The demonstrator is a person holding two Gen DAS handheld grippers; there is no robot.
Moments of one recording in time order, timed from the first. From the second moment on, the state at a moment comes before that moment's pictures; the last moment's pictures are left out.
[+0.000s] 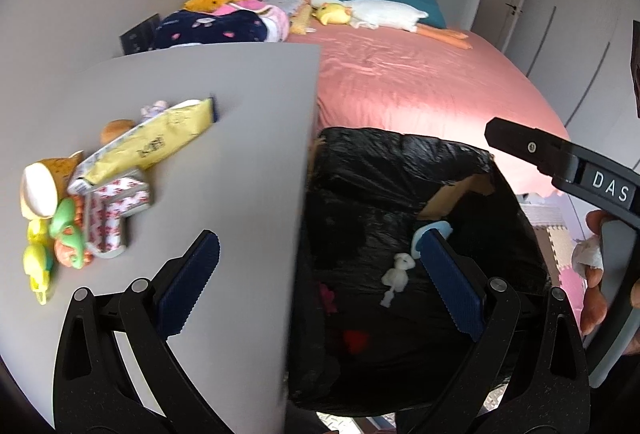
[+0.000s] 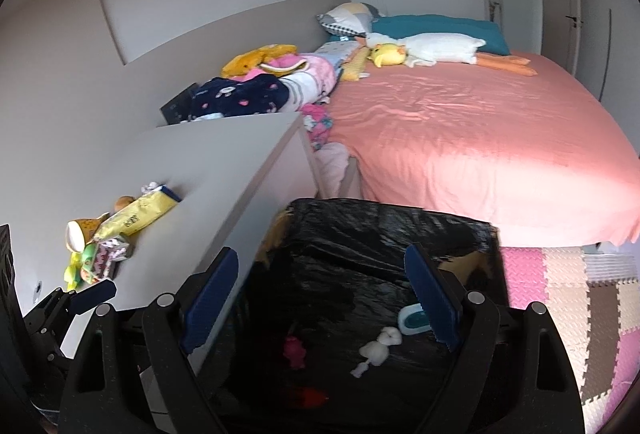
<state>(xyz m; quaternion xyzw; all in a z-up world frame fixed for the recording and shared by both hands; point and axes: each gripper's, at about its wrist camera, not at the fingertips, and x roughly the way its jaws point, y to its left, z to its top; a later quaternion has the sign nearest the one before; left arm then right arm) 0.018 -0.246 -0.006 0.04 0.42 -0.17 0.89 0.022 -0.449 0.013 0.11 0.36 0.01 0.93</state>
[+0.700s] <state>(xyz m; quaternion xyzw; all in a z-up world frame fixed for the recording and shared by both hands) 0.024 -0.140 -0.006 0.01 0.42 -0.08 0.91 0.059 -0.352 0.004 0.09 0.37 0.09 0.92</state>
